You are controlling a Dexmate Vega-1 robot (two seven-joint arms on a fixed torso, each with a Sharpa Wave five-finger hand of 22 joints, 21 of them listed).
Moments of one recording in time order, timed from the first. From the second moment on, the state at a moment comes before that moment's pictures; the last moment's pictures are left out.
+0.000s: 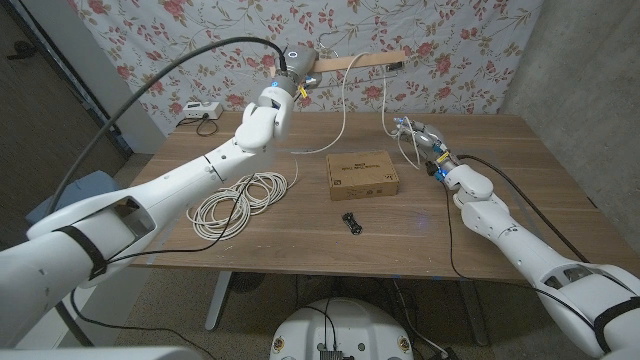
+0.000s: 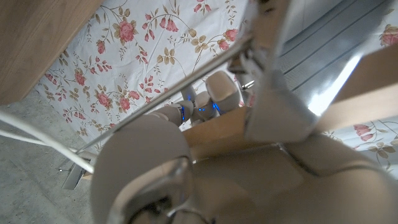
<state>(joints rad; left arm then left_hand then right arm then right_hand) 0.29 0.61 0.95 -1.73 0.89 0.65 0.09 0.82 0.15 0.70 0.15 0.40 0.67 -0.02 0.68 0.67 0.78 -0.13 1.56 1.23 1.27 -0.20 1.32 1.22 0.70 -0.07 1.56 0.40 -0.68 -0.46 -0.40 -1.06 0.61 0.42 0.27 1.04 0.17 0.20 -0.01 0.22 1.04 -0.18 0.21 0.21 1.00 -0.03 0.47 0.37 0.86 -0.11 0.57 0.77 0.52 -0.04 0.63 0.26</state>
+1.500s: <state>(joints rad) 0.20 0.53 1.06 -1.61 1.02 0.74 -0.01 0.81 0.16 0.71 0.14 0.40 0.66 -0.02 0.70 0.66 0.79 -0.13 1.56 1.24 1.27 -0.20 1.33 1.22 0.70 -0.07 1.56 0.41 -0.76 -0.70 -0.37 -1.41 0.62 0.47 0.50 1.04 0.16 0.21 -0.03 0.22 1.04 -0.18 0.21 0.22 1.02 0.00 0.45 0.37 0.89 -0.12 0.58 0.78 0.53 -0.01 0.66 0.25</state>
